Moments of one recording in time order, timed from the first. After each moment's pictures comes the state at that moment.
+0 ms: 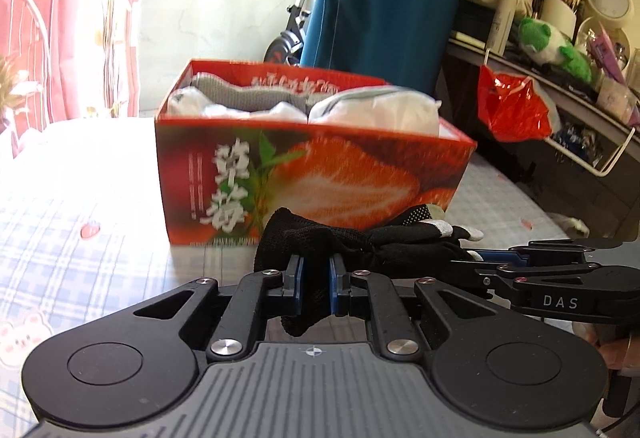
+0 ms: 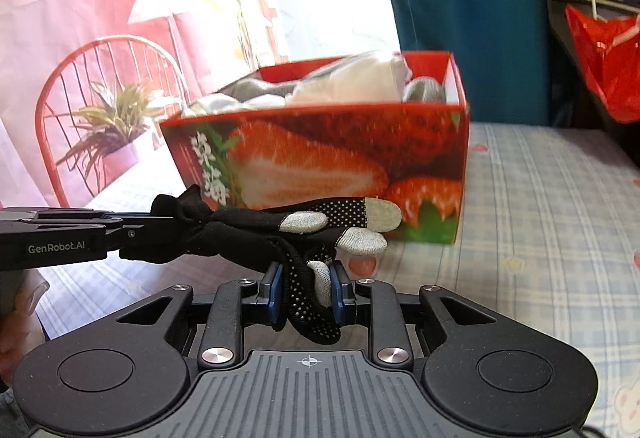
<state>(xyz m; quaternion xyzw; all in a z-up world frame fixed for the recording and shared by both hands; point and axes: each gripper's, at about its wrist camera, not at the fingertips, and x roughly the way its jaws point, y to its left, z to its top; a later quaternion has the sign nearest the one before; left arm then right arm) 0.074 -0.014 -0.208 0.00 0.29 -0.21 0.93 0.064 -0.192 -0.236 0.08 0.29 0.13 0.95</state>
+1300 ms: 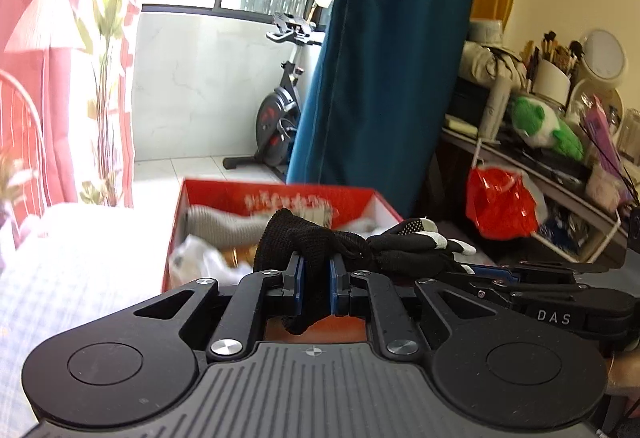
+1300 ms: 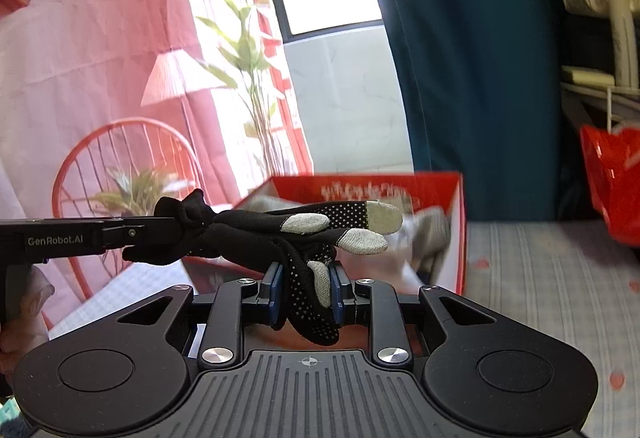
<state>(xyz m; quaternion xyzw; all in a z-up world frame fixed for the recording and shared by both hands) 0.122 -0.018 -0.107 -0.02 0.23 -0.22 0.95 0.101 -0.209 -0.135 0.09 0.21 0.14 0.96</state>
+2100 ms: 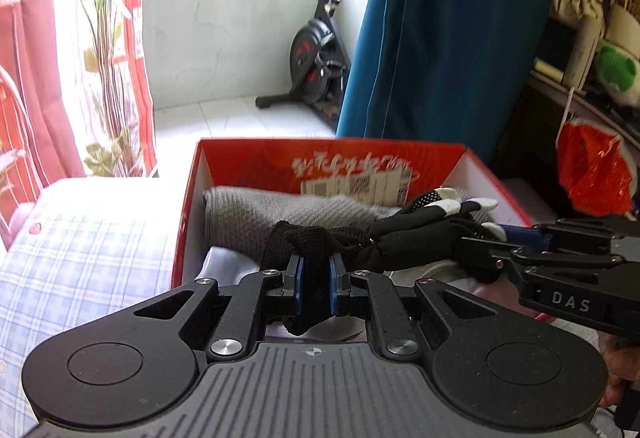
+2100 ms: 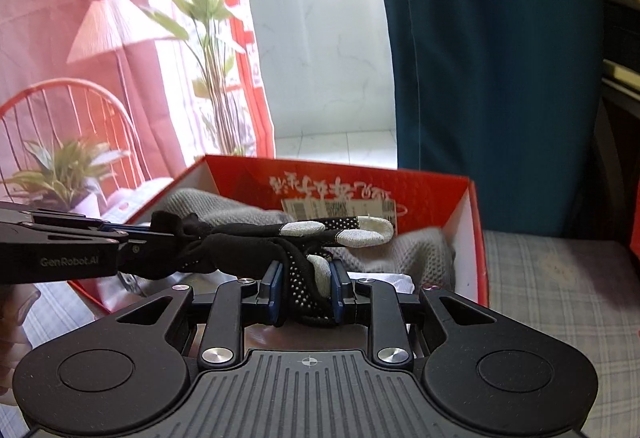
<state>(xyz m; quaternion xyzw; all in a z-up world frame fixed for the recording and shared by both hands) 0.250 -0.035 -0.155 0.02 0.34 -0.17 0.93 0.237 -0.193 -0.170 0.05 0.29 0.09 0.95</state>
